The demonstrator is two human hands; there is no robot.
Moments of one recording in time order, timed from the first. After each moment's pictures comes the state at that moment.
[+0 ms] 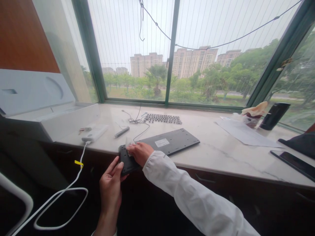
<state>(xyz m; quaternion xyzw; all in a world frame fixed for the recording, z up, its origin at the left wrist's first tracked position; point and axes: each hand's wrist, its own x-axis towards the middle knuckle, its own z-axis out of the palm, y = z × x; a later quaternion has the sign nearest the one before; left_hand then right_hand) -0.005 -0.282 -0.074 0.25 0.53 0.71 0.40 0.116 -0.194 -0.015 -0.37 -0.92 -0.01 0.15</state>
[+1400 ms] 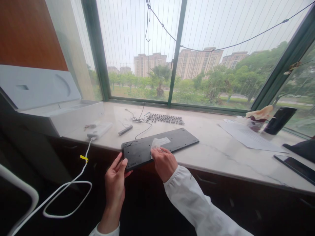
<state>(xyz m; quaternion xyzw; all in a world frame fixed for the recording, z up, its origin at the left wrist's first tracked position) -0.001 -0.286 -0.072 0.26 0.51 0.71 0.40 0.176 -0.251 -0.036 -0.48 -0.84 -0.08 0.25</state>
